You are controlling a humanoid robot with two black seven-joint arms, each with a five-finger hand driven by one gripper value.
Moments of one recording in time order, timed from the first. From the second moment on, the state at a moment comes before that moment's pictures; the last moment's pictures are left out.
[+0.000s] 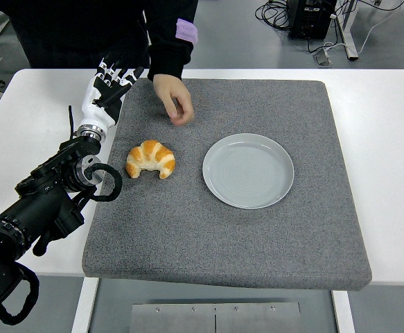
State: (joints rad) left arm -0.88 0.03 -0.69 -0.42 0.08 -0.09 -0.49; right arm -0.10 0.00 0.02 0.11 -0.11 0.03 0.41
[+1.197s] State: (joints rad) left arm -0.88 0.04 -0.68 -0.42 0.08 -0.09 -0.49; right arm -0.10 0.00 0.02 0.11 -0.11 0.03 0.41
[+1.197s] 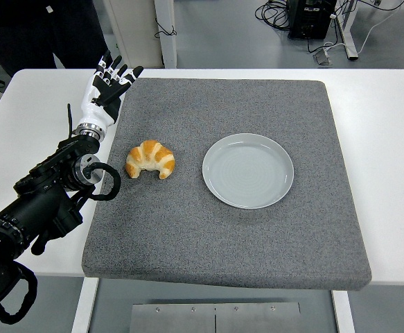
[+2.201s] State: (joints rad) left arm -0.93 0.24 -0.49 -0.56 0.15 -0.04 -0.44; right arm -0.10 0.00 0.02 0.11 -0.11 0.03 0.41
